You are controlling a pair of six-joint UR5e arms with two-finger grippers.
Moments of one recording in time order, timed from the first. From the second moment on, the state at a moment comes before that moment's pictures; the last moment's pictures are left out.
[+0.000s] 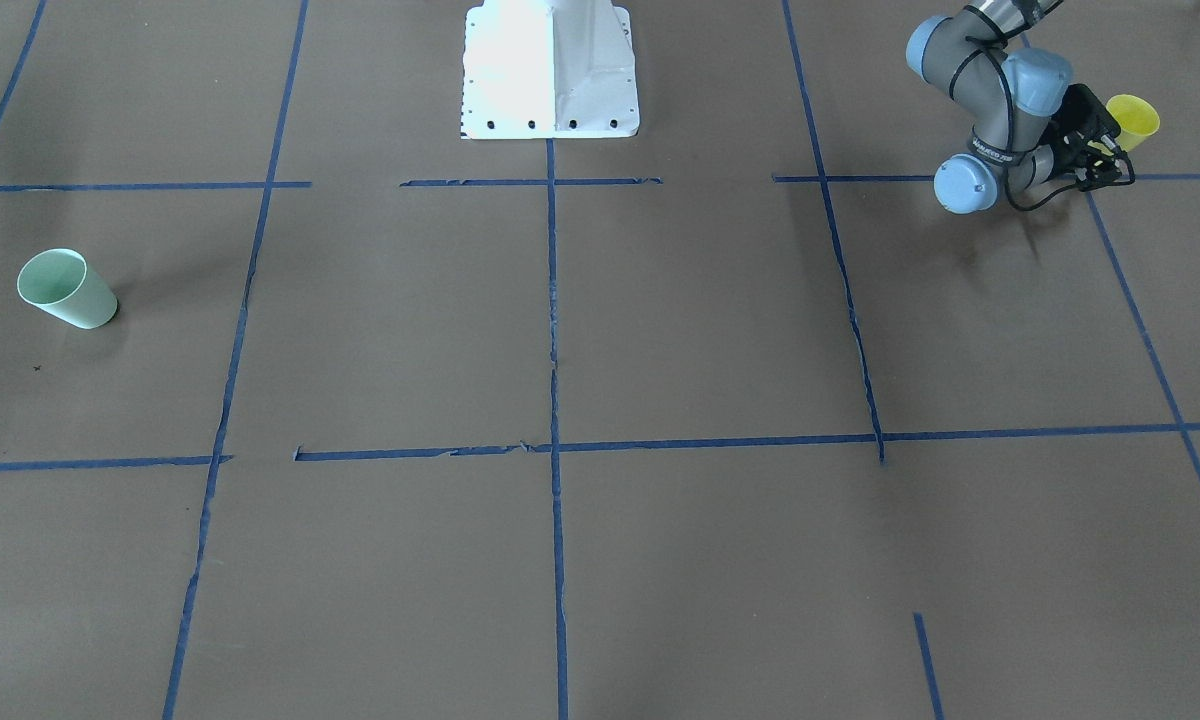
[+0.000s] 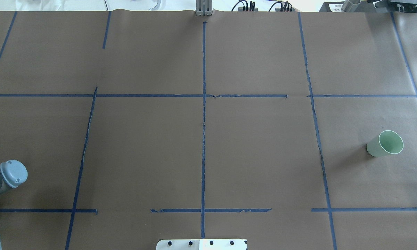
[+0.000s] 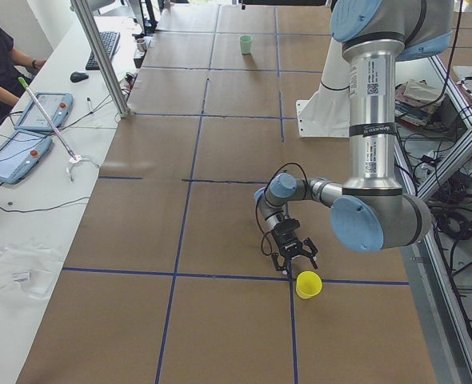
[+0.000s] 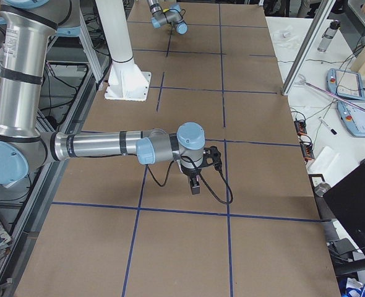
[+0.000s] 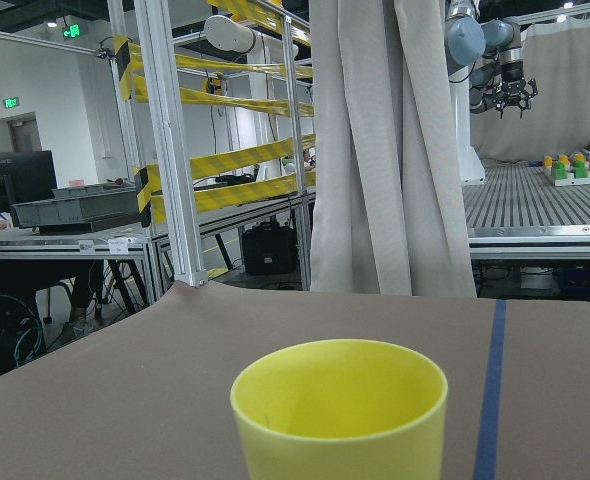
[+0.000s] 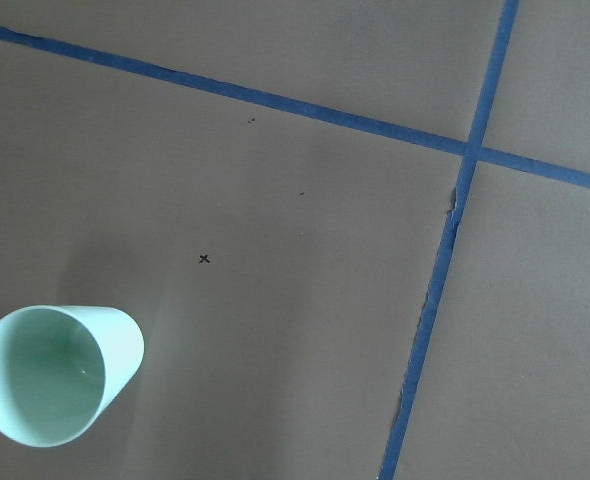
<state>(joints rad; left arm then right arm) -0.43 -1.46 -1.68 -0.86 -1.76 -2.76 1.43 -1.78 1.86 -1.44 2.35 -0.01</state>
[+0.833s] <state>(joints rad) -0.39 -1.44 -1.55 -0.95 -1.76 -2.76 1.43 -1.78 1.86 -1.44 2.35 -0.01</state>
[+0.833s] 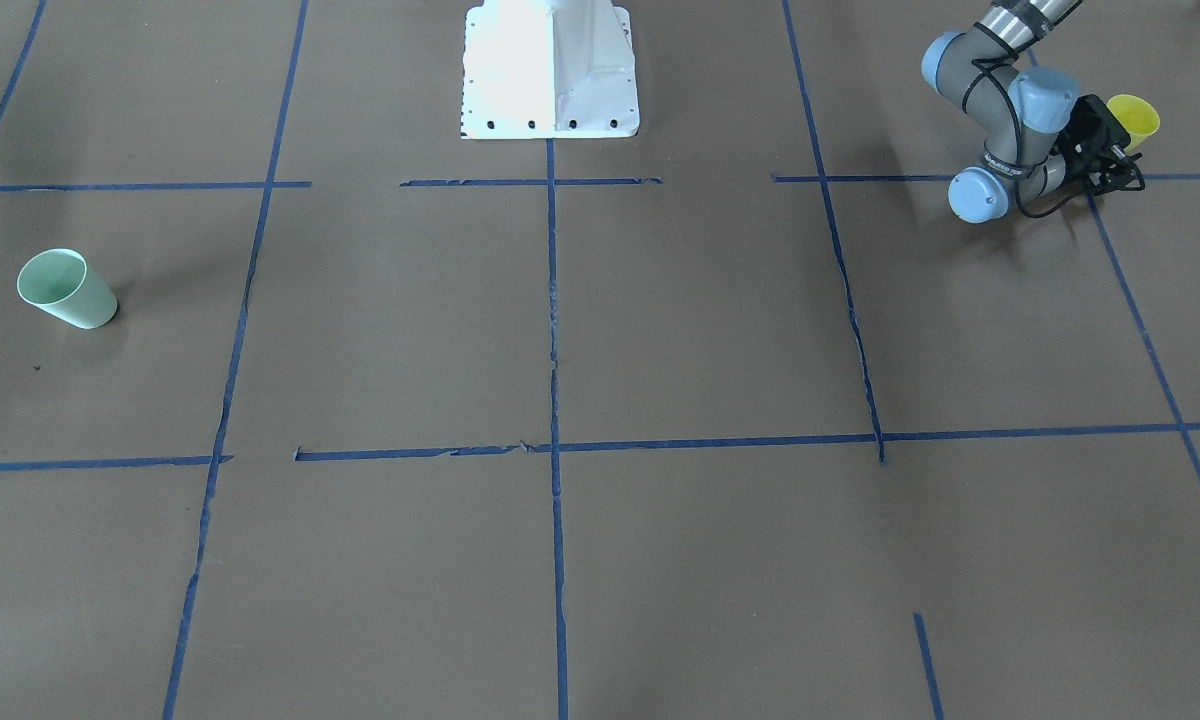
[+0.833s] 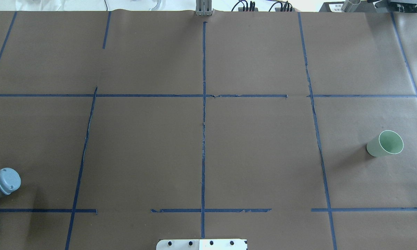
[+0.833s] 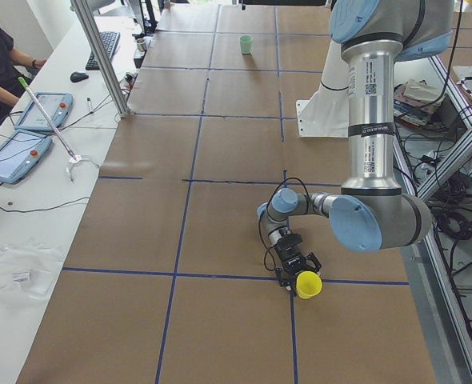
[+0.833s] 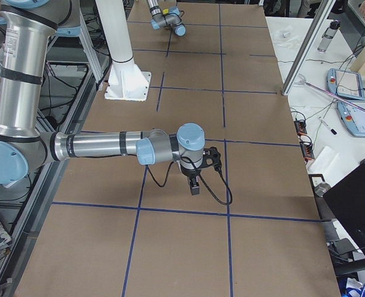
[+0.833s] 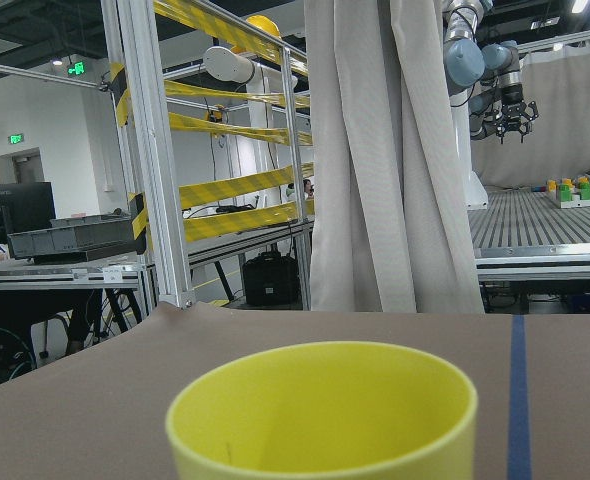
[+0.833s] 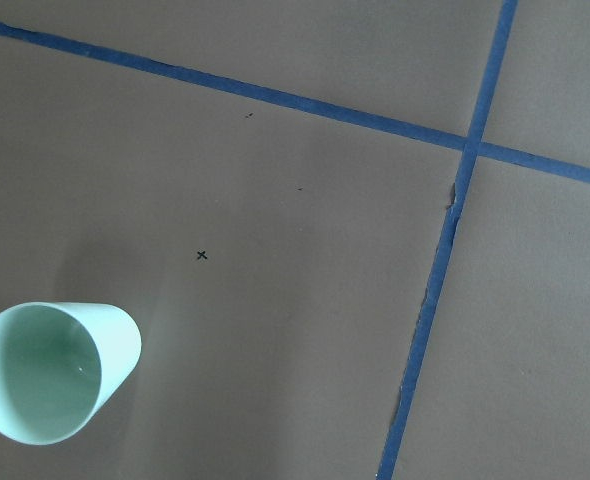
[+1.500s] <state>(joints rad) -0.40 -1.34 -1.58 -0.99 -1.68 -2.65 1.43 -1.78 1.86 -1.44 2.35 -0.01</state>
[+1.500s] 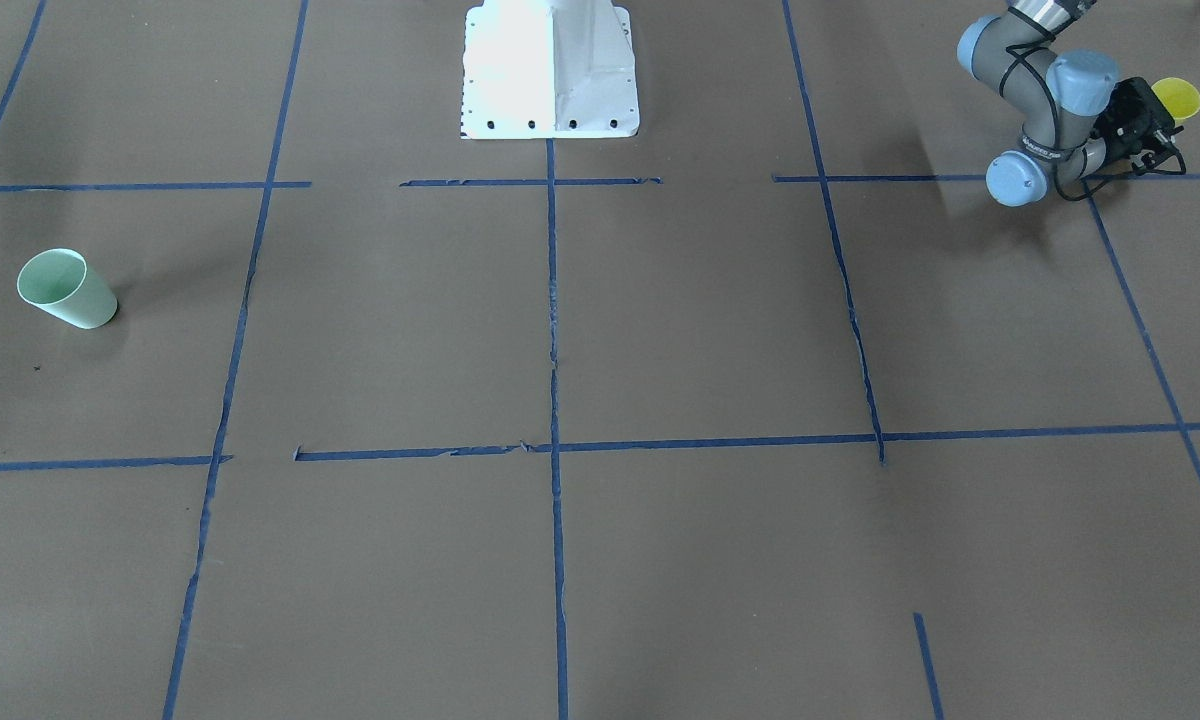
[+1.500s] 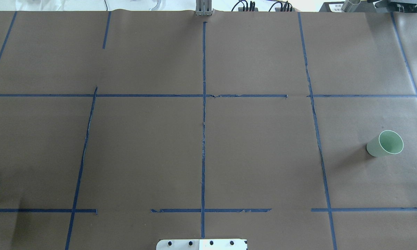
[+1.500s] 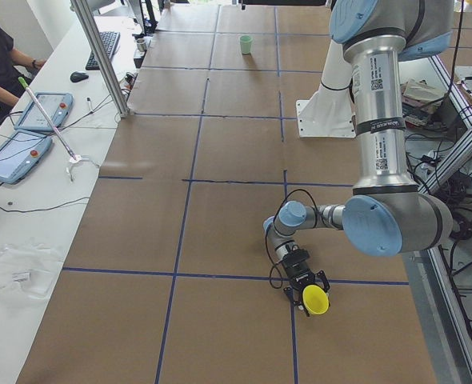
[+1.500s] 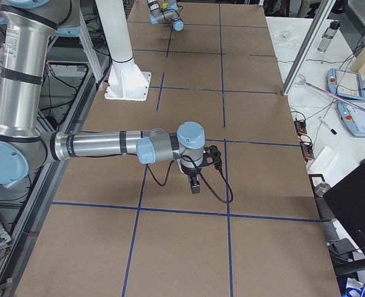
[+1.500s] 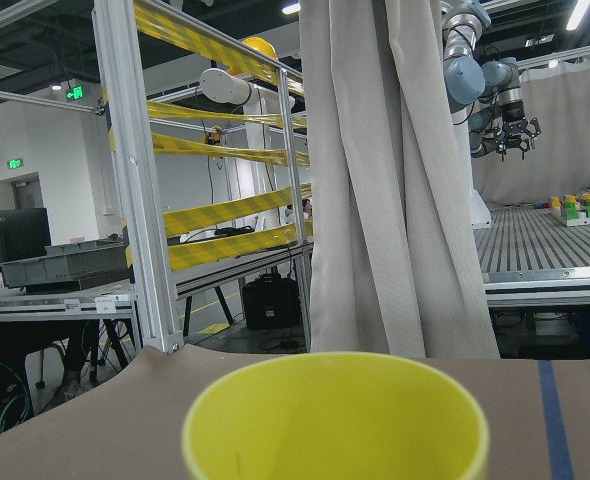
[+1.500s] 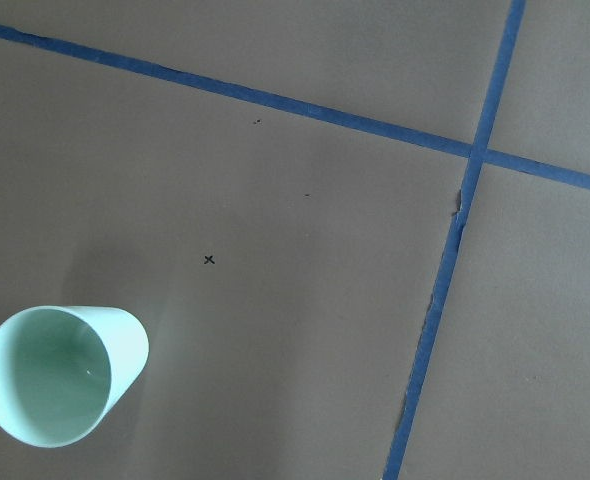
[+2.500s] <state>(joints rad) -0.73 -1.65 -1.62 -1.21 -1.04 -2.08 1.43 -1.78 1.88 -1.44 2.40 0.00</state>
